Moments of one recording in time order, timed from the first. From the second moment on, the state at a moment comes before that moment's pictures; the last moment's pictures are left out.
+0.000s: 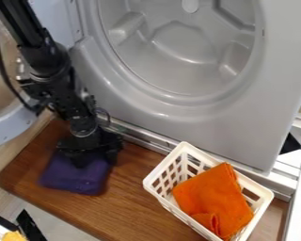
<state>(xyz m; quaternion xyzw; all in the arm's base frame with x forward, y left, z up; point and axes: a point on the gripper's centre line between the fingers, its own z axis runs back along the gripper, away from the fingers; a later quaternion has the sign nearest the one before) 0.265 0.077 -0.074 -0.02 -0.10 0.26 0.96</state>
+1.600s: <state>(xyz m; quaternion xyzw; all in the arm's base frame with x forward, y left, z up) 0.256 -0.004 -0.067 -0.05 -0.09 0.14 0.98</state>
